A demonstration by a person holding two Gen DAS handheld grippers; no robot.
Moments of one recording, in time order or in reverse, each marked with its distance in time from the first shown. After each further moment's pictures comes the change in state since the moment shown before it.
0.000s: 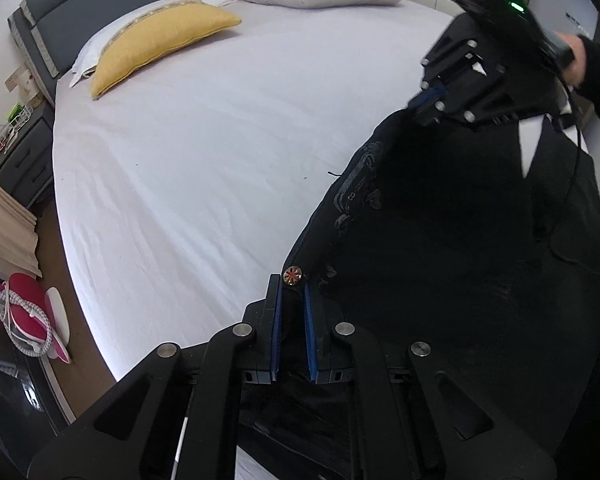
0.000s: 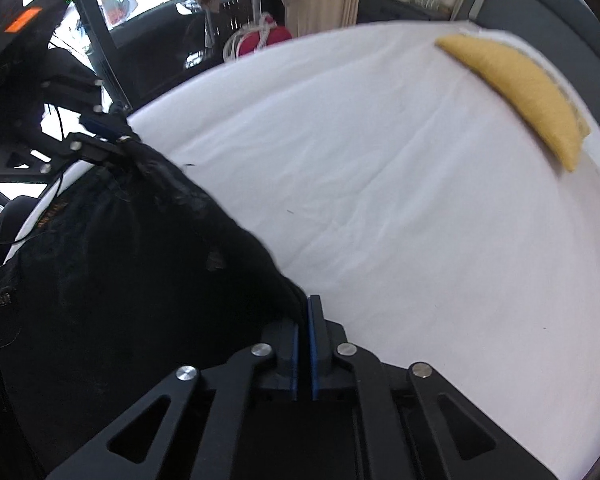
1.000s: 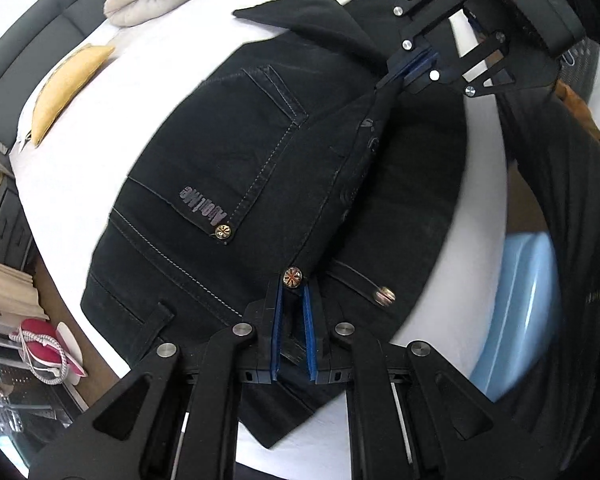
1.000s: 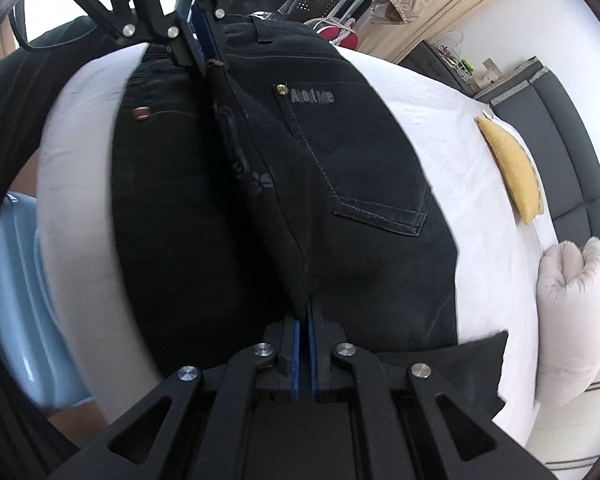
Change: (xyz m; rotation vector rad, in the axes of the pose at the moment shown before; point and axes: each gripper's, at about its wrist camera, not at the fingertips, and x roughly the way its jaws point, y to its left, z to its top) left arm -0.100 -0.198 -0.195 0.381 0.080 -0.043; right arm -0.051 0.296 -0.165 -0.318 0.046 -0.311
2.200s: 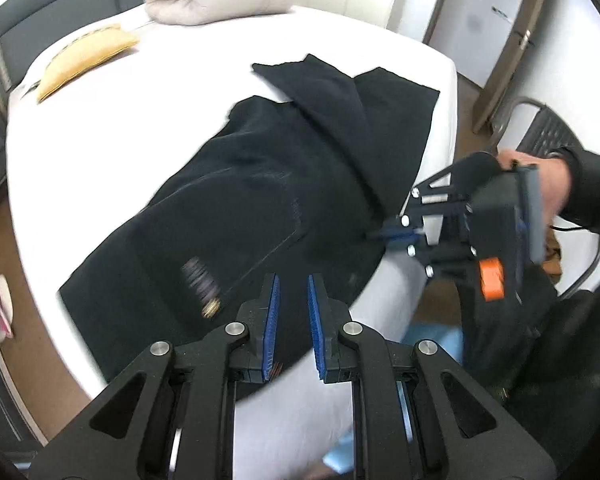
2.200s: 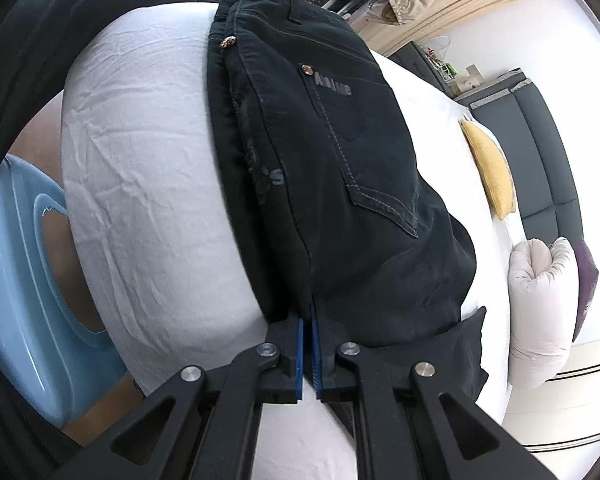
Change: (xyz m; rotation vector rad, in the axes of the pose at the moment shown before) left arm -0.041 -0.009 0.048 -0.273 -0.172 -0.168; right arm 0.000 0.077 -0.018 -0.037 0.042 -0.171
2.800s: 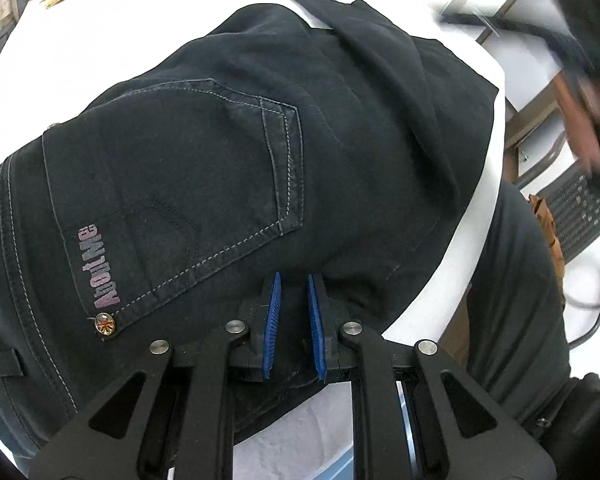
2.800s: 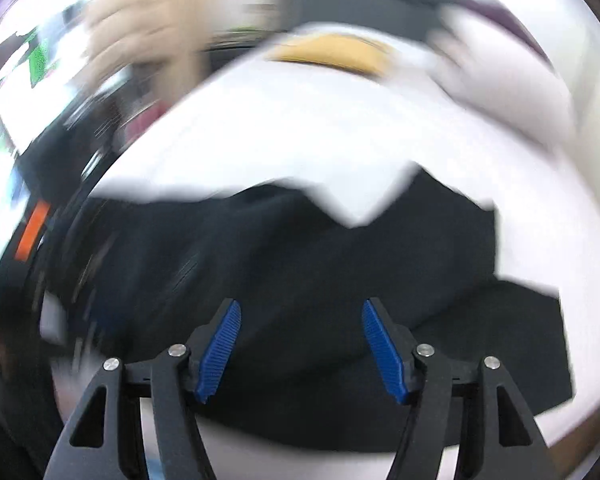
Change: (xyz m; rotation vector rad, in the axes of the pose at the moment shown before) left arm 0.114 -0.008 0.018 -0.272 0.147 -0.020; right arm 0.025 -0.253 -0.094 1.157 0.050 0.121
